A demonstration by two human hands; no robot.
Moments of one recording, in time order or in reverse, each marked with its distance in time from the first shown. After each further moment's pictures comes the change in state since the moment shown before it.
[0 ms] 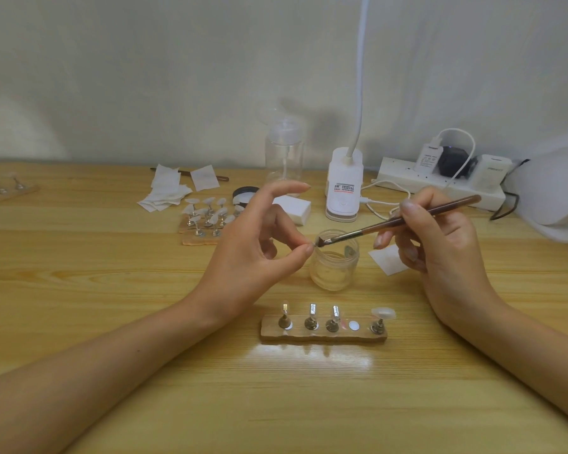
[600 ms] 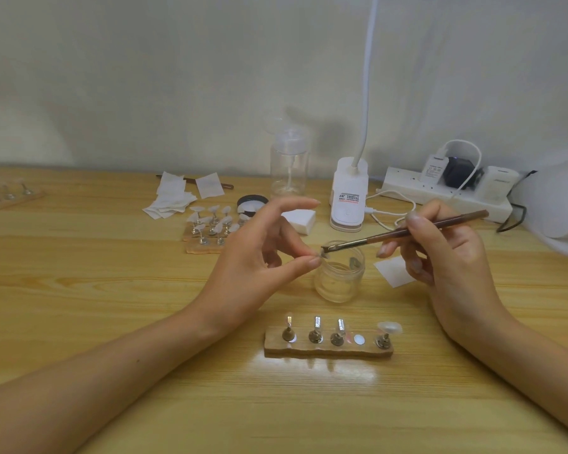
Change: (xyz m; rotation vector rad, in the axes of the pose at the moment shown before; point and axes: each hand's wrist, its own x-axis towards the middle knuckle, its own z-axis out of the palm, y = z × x) left_hand 0.001 0.002 -0.002 -0.024 -0.013 -0.036; right_hand 0.001 -0.001 0.001 0.001 0.011 0.010
